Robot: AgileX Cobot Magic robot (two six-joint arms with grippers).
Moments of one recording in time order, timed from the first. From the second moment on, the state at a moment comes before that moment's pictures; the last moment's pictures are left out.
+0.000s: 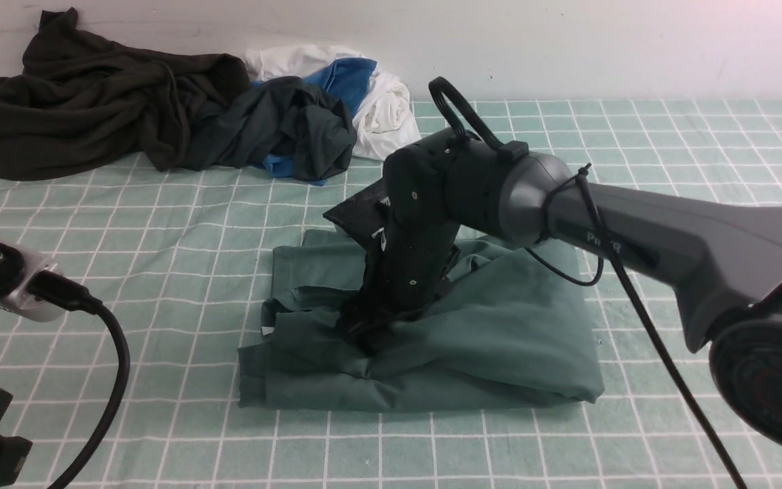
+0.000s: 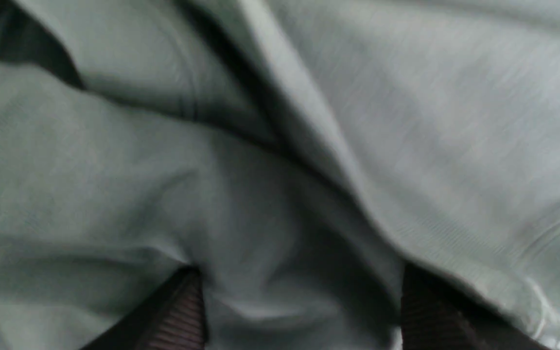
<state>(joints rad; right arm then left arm) 0.68 2.29 -1.91 0.04 1.06 -0.06 -0.21 0.82 -0.83 0.05 1.10 0.13</state>
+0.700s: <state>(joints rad) 0.63 2.29 -2.05 -0.14 1.01 0.00 -0.21 0.82 -0.83 0.07 1.10 0.13</state>
